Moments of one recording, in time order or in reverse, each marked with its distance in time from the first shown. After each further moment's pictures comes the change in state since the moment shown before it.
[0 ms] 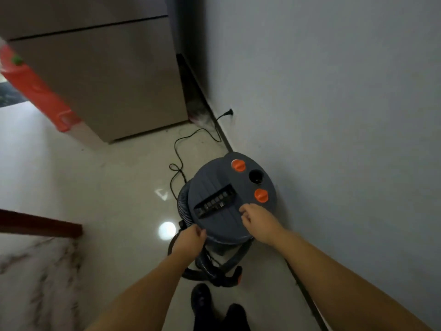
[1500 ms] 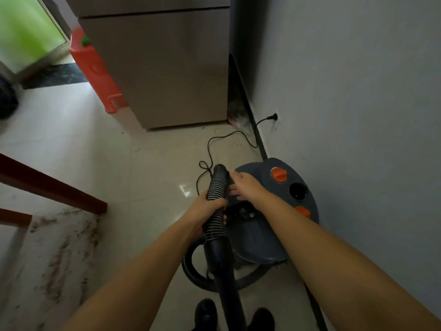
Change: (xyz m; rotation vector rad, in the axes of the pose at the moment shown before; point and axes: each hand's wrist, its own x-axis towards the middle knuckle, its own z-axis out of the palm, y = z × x) left_hand 0.030 0.023 -0.065 -1.098 -0.050 -0.030; right_hand 0.130 -0.103 0.000 0.687 -0.171 0.127
